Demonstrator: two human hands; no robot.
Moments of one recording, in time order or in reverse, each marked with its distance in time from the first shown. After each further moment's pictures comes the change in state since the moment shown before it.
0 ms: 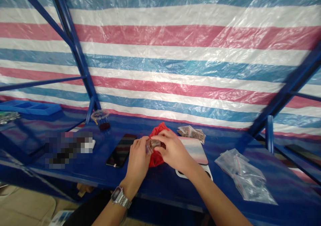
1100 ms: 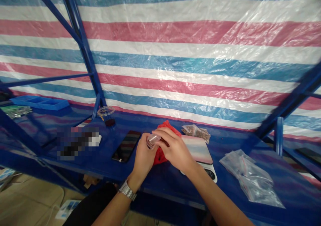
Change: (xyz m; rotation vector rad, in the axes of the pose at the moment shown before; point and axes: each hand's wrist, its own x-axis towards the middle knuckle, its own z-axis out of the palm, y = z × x) left_hand 0.001 0.004 0.013 -0.537 0.080 -0.234; right_hand 0.000 -0.007 0.011 0.140 0.134 -0.153
